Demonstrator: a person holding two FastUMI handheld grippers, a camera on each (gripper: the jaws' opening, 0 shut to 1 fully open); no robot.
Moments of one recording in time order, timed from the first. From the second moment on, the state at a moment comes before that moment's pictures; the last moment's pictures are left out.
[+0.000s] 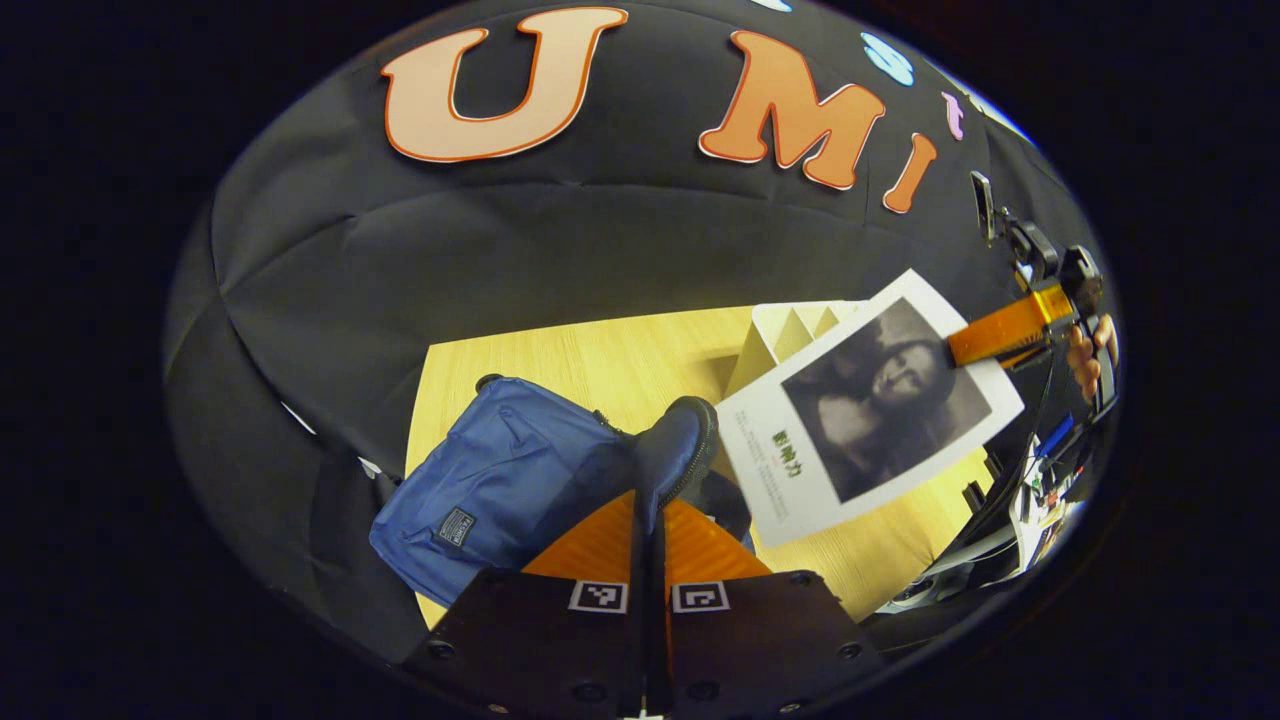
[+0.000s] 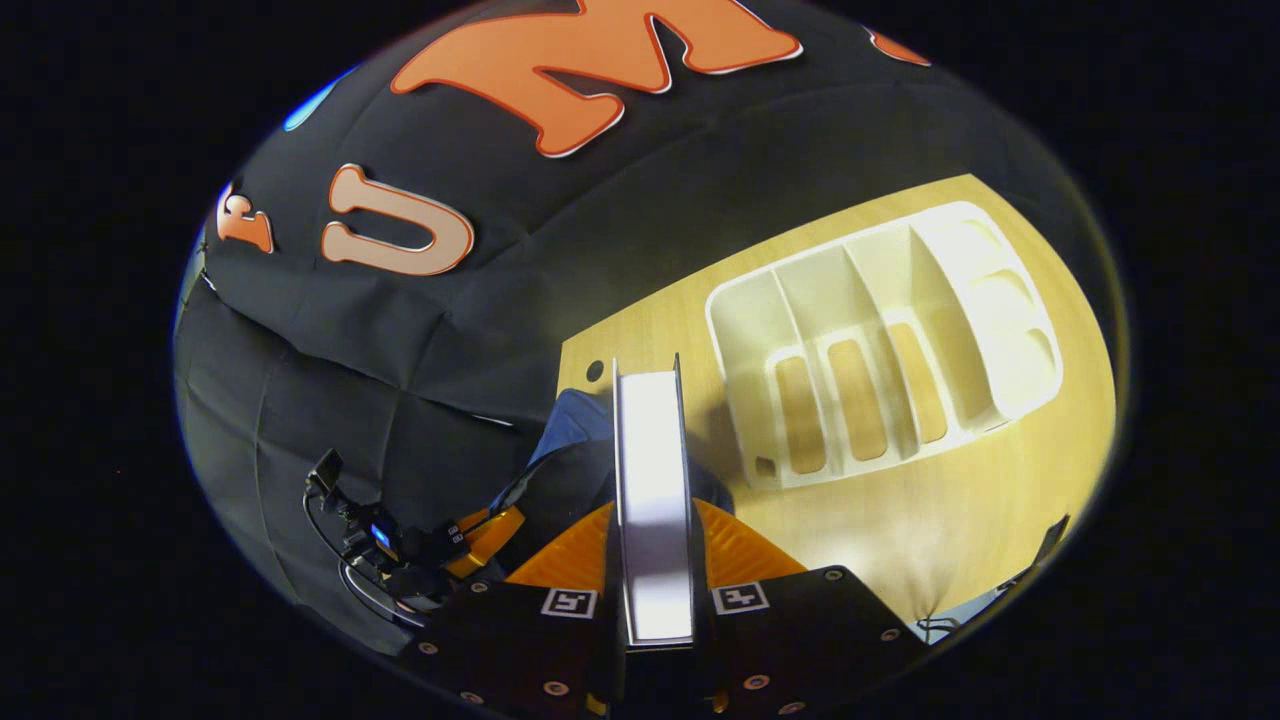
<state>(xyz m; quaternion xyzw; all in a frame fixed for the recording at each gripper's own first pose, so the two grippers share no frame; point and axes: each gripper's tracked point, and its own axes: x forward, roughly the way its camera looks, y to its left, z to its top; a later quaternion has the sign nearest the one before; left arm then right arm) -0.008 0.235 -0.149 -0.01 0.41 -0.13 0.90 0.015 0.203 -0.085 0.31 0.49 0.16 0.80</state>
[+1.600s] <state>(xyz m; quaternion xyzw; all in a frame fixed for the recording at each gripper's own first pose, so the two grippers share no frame) -0.011 0.205 -0.133 0.02 0.39 -0.16 0.91 0.025 0.412 -0.237 0.42 0.46 0.15 0.77</state>
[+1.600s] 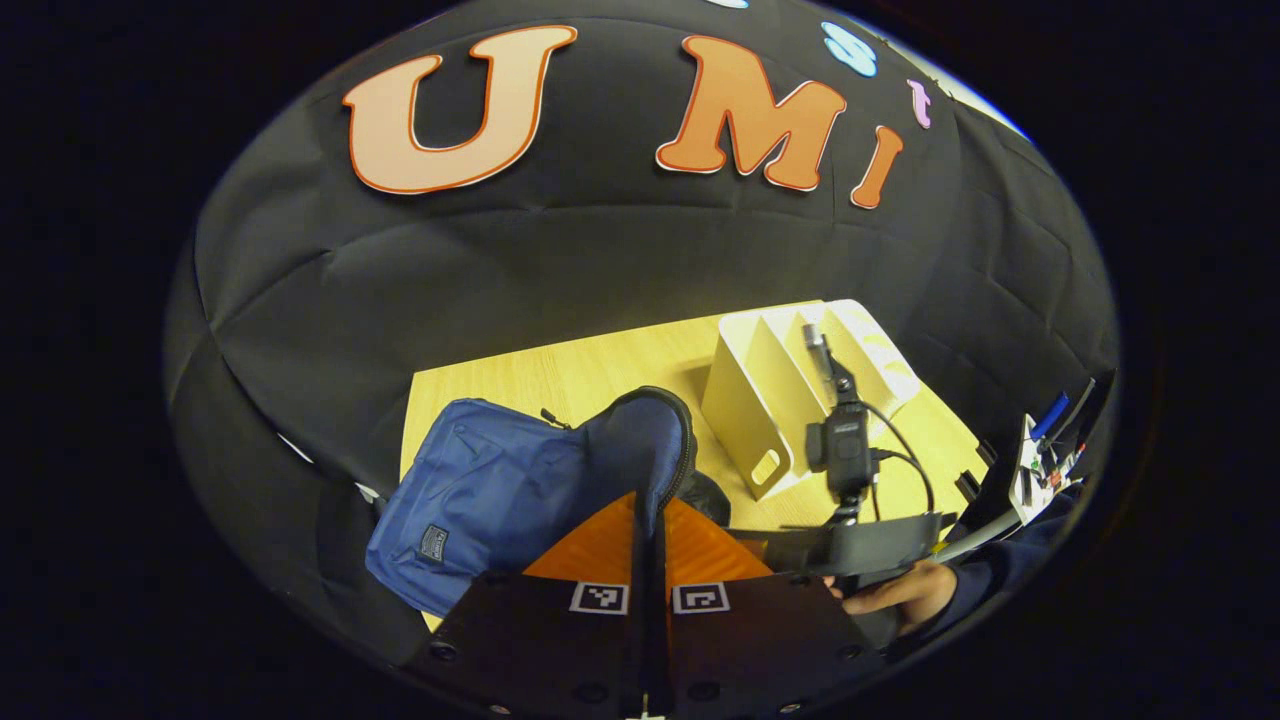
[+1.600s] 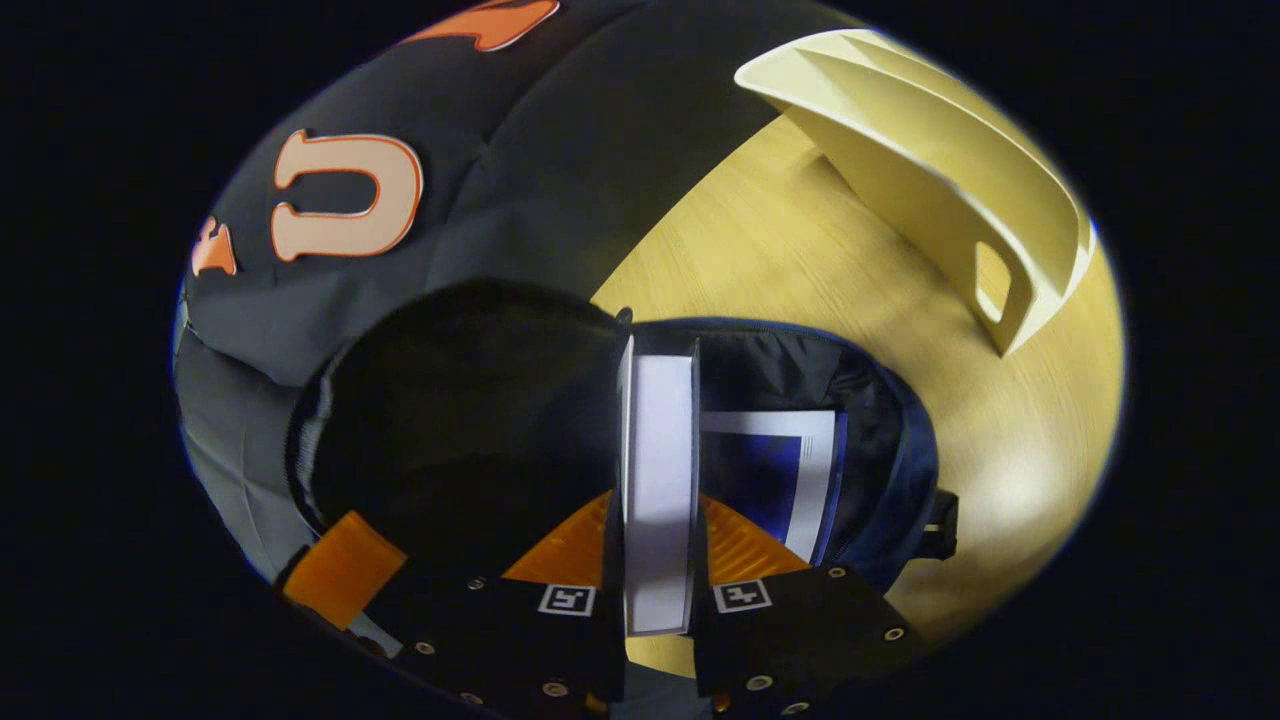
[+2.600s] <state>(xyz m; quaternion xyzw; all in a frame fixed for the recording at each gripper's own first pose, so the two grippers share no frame) -0.009 0.181 -0.119 0.02 0.34 -0.14 0.93 0.055 0.229 -0.159 0.22 0.36 0.06 0.91</state>
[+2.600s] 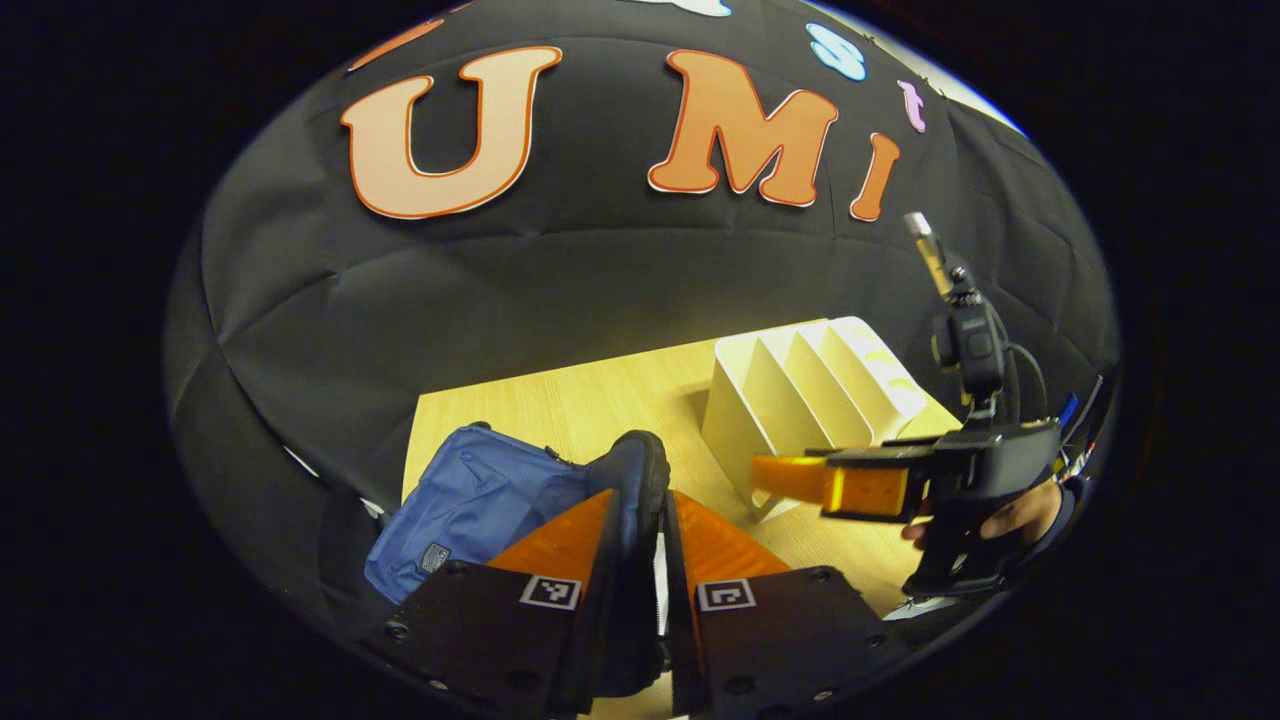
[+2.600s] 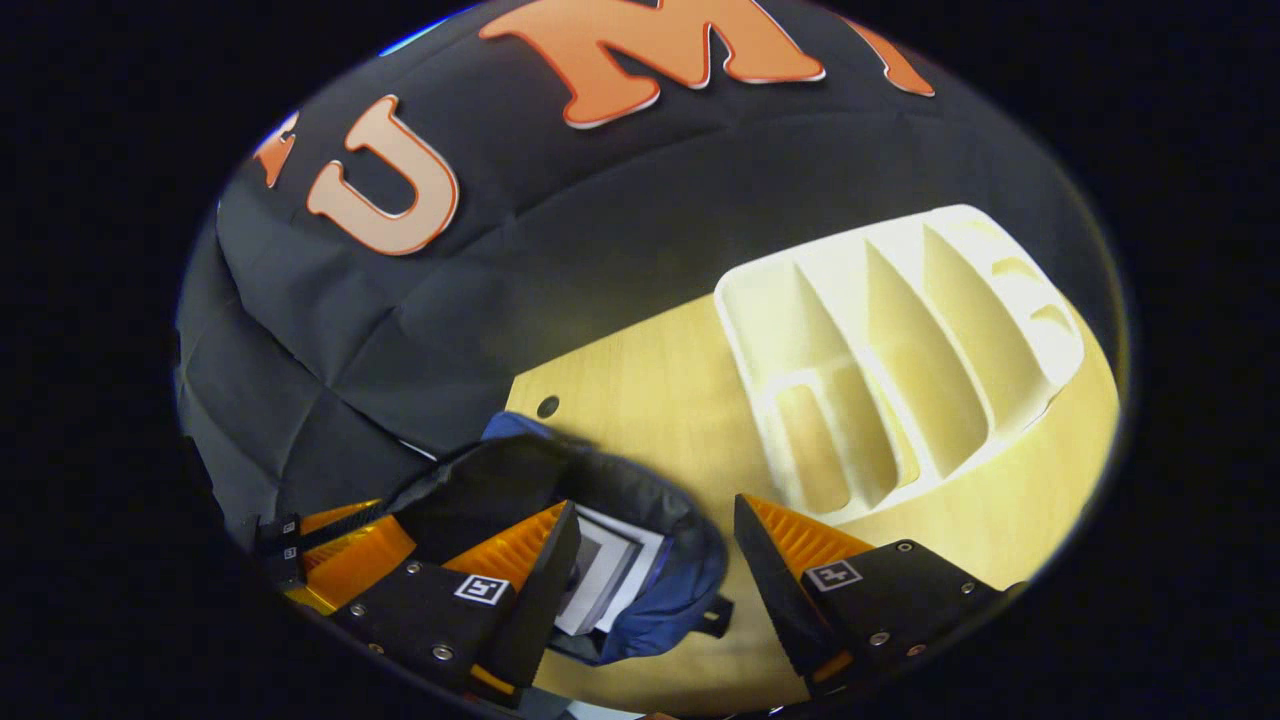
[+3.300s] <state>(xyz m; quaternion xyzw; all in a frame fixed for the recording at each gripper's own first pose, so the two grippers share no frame) -0.007 0.053 -0.055 0.00 0.23 -0.08 0.97 0.059 0.061 -0.073 0.11 0.21 0.05 0.97</state>
